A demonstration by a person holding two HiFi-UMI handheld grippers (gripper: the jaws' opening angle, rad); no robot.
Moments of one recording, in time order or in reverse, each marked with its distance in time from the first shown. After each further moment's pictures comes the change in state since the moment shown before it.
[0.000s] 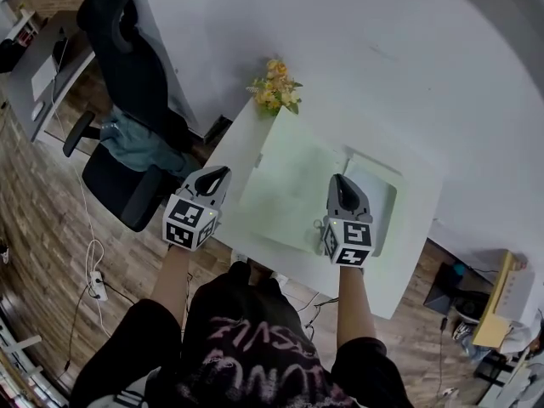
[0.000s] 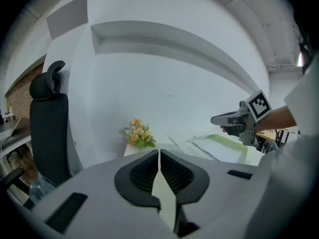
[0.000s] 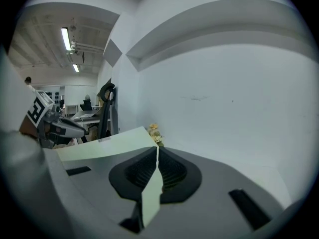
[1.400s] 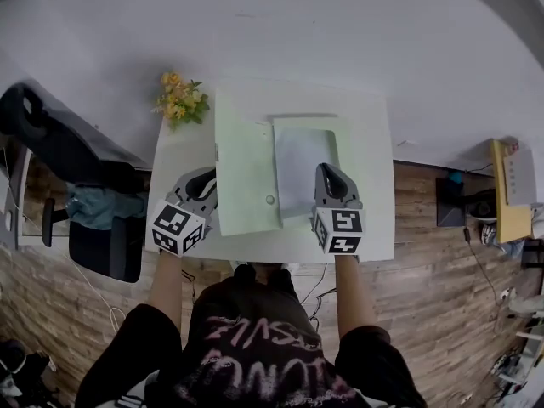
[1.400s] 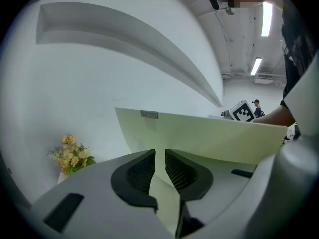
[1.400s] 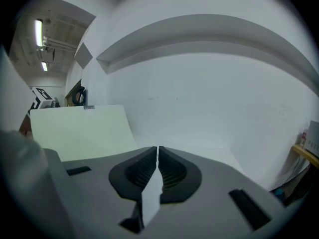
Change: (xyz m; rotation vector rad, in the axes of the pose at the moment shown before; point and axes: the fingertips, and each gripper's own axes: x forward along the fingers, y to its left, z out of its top) left arm 0.073 -0.162 0.042 0.174 -0.052 -0.472; right arm -0.114 -0.113 -0.057 0.138 0.005 -0.311
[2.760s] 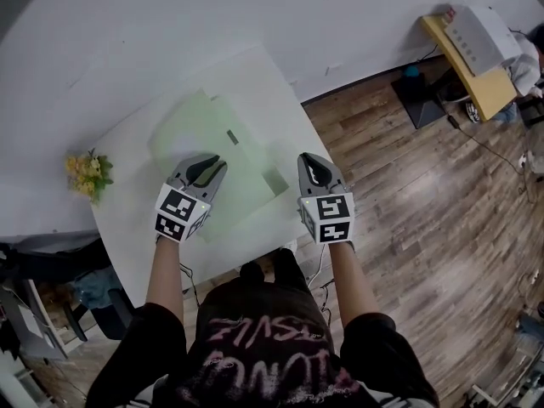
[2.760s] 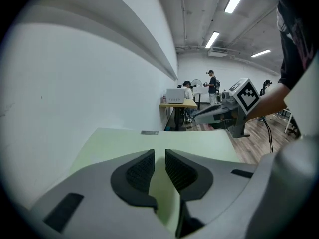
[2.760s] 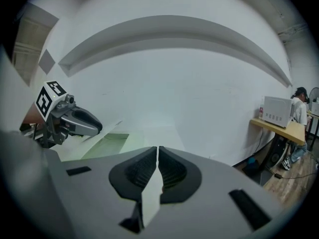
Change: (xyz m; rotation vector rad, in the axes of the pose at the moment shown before) left arm 0.218 -0.208 0.010 0.374 0.252 -0.428; right arm -0.124 -0.197 -0.098 0.222 0.047 -0.291
